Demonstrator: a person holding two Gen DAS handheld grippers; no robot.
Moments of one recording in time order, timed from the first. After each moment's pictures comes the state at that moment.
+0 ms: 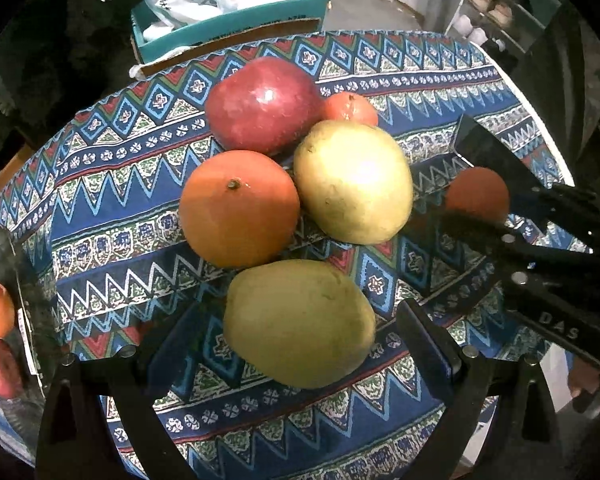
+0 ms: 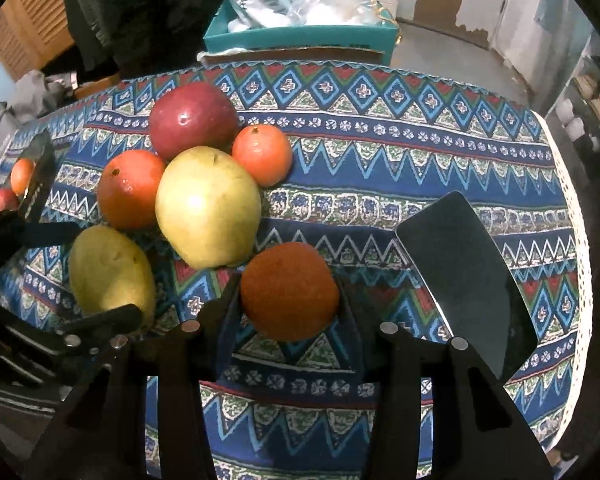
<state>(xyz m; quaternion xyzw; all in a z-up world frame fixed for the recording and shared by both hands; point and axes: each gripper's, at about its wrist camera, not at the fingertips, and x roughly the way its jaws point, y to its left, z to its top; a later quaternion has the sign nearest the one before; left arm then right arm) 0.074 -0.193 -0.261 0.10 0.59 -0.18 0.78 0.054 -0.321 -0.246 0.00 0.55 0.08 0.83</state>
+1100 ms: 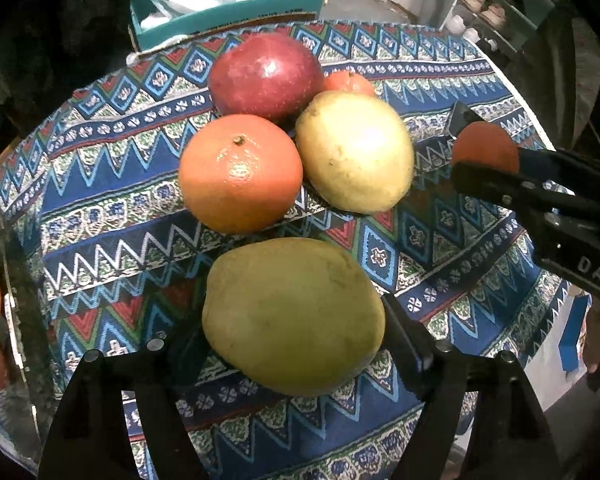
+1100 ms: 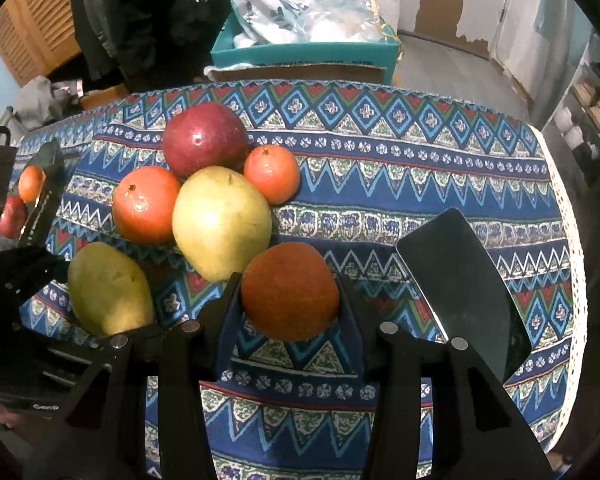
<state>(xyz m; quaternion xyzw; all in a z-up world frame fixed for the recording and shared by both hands) 0.058 -0.178 -0.265 0.08 0.59 -0.20 0.78 0.051 -0.314 -0.232 0.00 0.53 0.08 0.85</state>
